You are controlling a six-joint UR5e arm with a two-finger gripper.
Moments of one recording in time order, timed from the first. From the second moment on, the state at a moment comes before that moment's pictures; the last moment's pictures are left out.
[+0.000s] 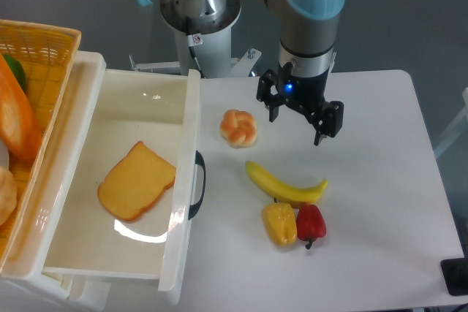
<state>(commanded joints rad) 2.59 -1.77 -1.52 -1.27 1.52 1.19</state>
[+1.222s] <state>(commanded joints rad) 2.57 -1.88 -1.53 -1.22 1.53 1.01</state>
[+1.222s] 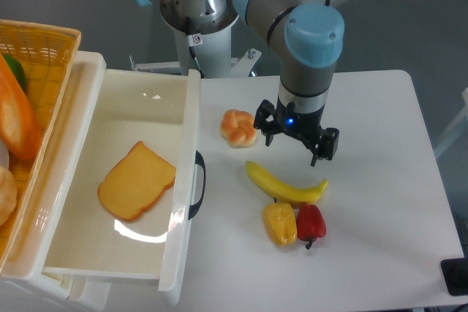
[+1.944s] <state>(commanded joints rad) 2.48 -1.98 -1.52 -1.14 1.53 0.70</state>
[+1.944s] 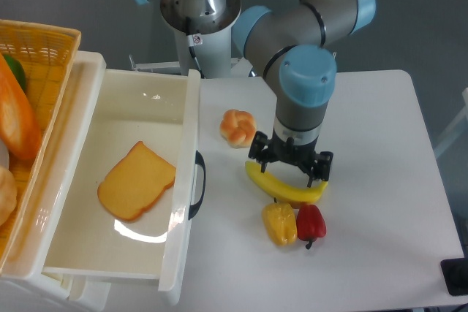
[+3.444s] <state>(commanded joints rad) 2.44 -1.99 -1.52 -1.16 1.35 0.56</state>
